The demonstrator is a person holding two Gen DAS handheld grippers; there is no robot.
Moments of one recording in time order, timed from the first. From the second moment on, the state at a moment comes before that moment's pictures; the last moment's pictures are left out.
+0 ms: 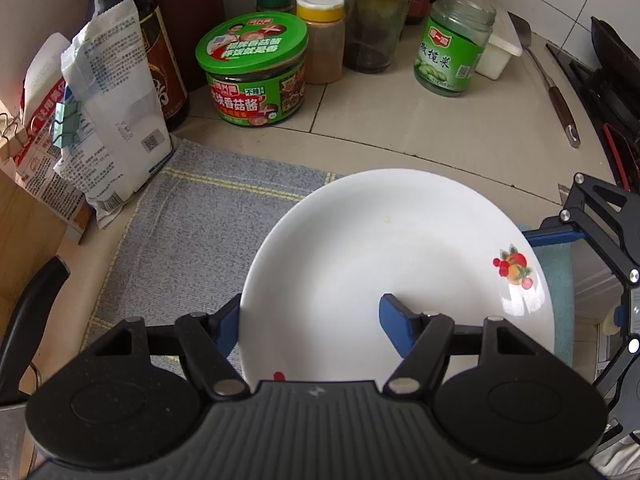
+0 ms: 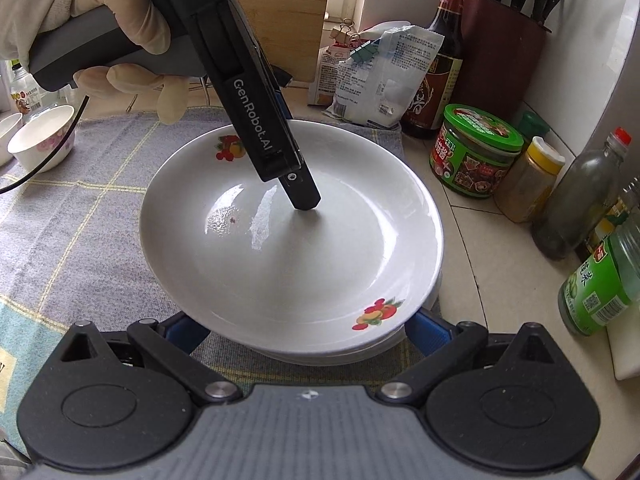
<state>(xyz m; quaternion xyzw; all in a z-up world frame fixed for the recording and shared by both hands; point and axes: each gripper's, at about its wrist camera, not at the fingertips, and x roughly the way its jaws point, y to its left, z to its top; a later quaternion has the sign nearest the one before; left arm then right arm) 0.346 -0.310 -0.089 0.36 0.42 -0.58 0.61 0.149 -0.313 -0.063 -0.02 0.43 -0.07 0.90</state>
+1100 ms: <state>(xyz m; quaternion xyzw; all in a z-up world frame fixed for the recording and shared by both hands) 0.333 -0.322 -0.103 0.36 0.42 -0.59 0.59 0.141 -0.318 -0.066 -0.01 0.45 -0.08 0.89</state>
